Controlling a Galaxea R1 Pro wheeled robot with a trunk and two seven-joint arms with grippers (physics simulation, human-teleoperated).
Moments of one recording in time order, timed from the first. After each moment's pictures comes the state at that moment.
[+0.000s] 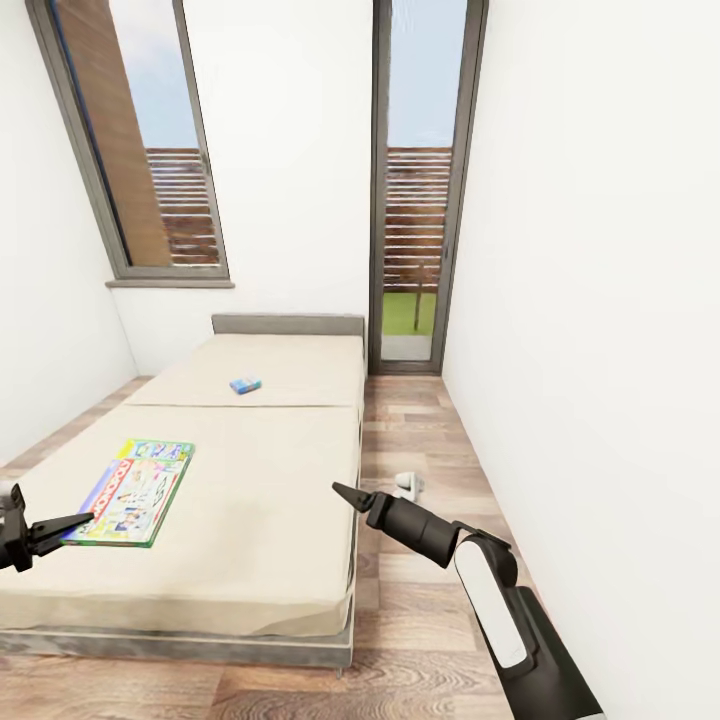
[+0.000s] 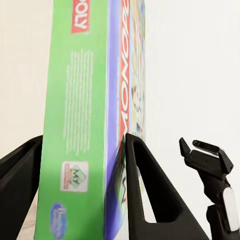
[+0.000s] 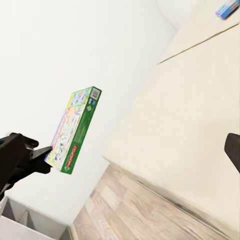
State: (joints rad) left arm -0.54 0.67 0.45 -0.72 0.12 1.04 -1.57; right arm -0.40 0.12 0.15 -1.36 -0.66 0.67 0.46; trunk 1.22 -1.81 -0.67
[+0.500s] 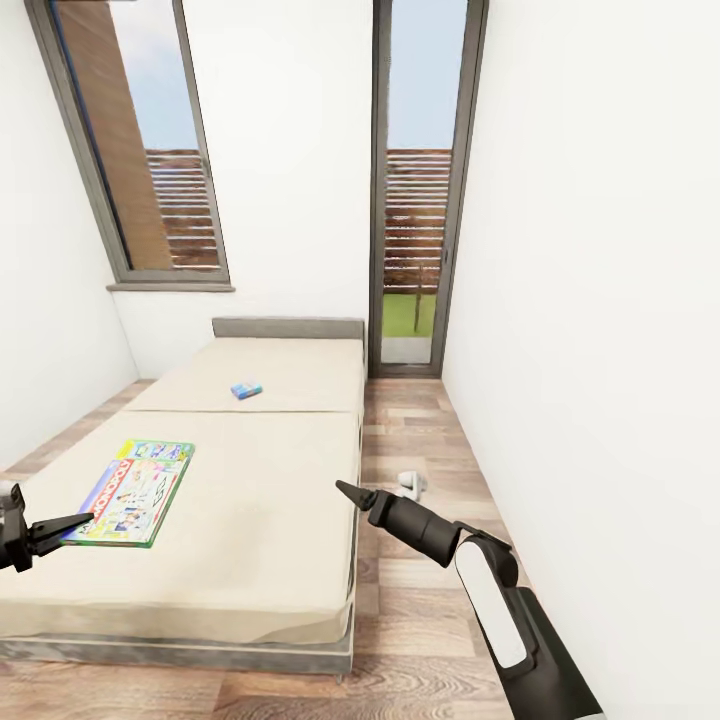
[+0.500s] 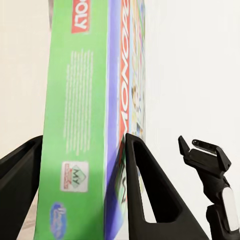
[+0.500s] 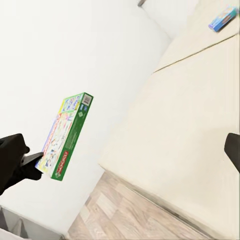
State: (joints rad) left arm -0.54 0.67 0.45 -0.72 0.12 1.04 -1.57; right arm -0.40 0.12 0.15 -1.35 -0.65 0.63 0.45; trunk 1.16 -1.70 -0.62
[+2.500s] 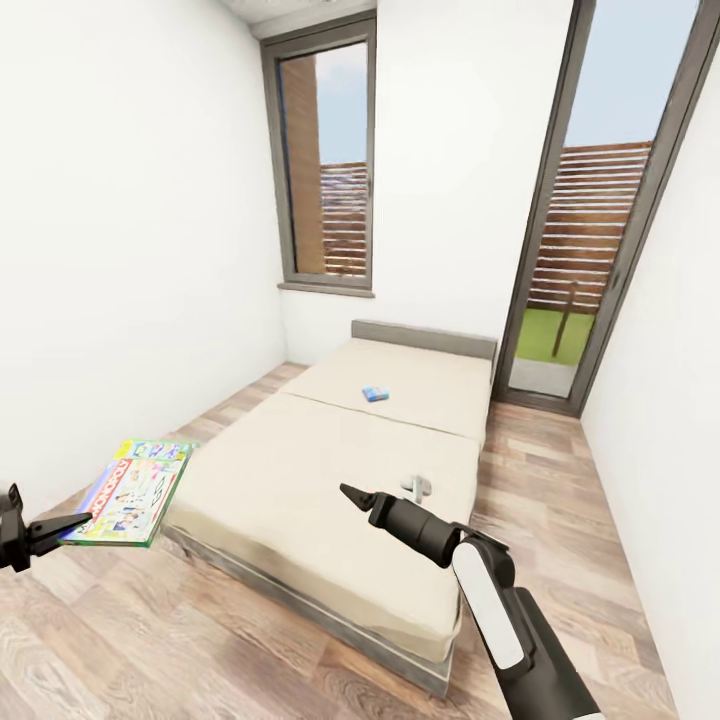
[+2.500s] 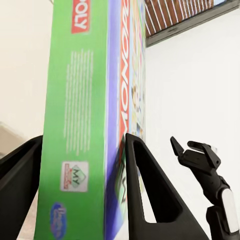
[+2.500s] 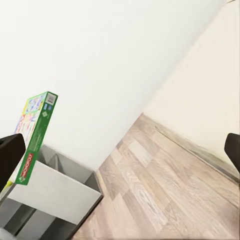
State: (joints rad) left arm -0.54 0.67 0.46 -0.72 0.11 1.04 -1.57; right arm -0.40 0.12 0.16 -1.34 -0.65 0.62 0.32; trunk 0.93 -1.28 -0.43
